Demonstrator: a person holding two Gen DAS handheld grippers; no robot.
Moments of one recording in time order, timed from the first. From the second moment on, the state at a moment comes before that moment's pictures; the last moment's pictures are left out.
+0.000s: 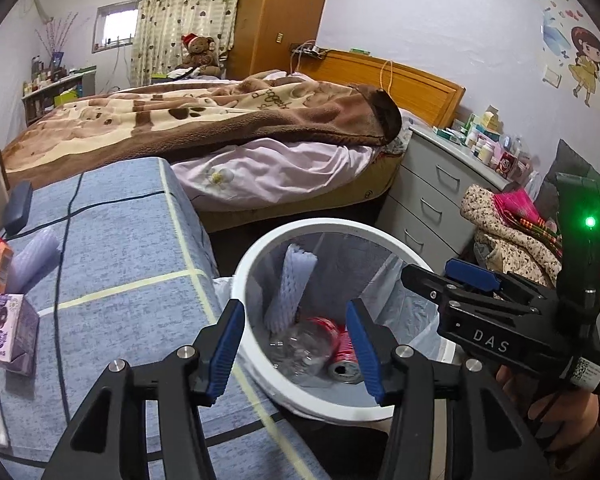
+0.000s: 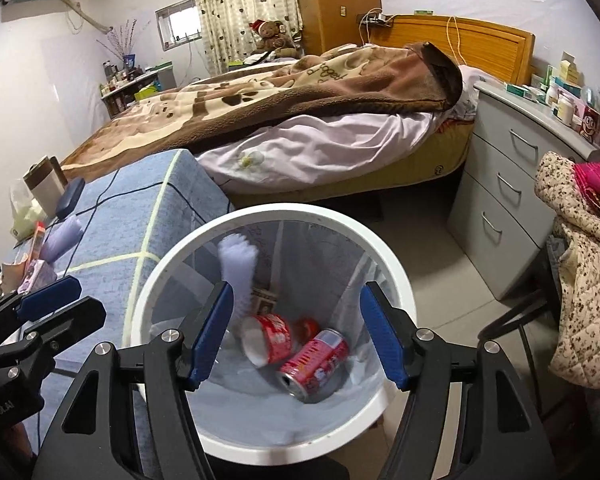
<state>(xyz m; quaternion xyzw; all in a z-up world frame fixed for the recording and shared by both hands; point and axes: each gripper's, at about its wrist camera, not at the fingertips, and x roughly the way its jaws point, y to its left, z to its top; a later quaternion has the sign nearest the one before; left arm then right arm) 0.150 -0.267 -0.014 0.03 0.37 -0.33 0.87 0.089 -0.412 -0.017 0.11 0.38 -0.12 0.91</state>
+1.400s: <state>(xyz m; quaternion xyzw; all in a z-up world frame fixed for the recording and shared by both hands) 0.173 -0.014 -0.023 -0.04 0.37 -0.12 0.92 0.159 -0.239 -0.009 0.06 0.36 0.07 0.93</state>
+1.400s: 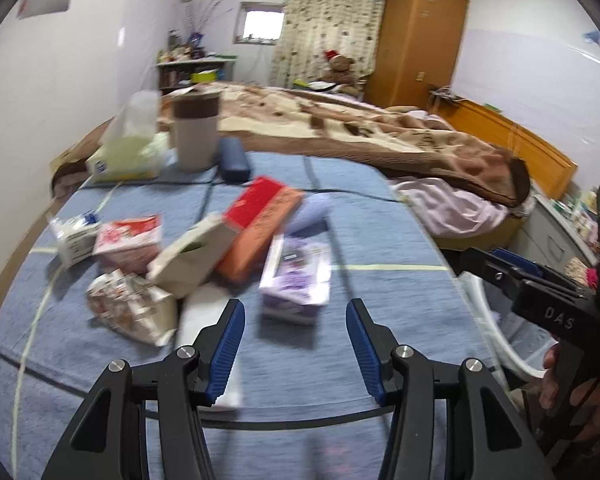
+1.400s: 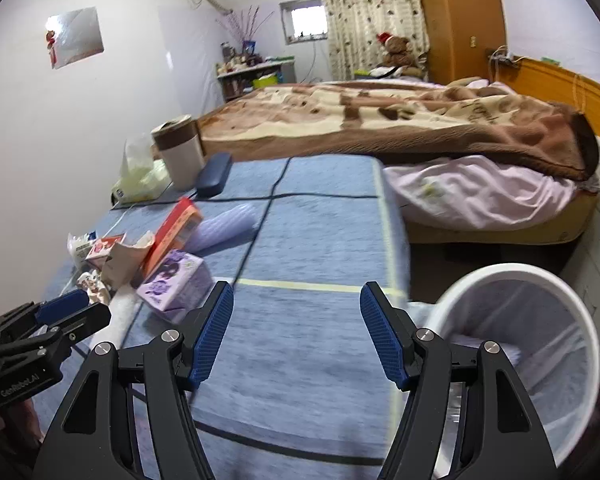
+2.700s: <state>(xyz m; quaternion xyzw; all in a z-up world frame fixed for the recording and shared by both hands) 0.208 0.063 -0.087 -0.05 0.44 -0.08 0.89 0.232 -0.129 -0.049 0.04 0.45 0.11 0.89</state>
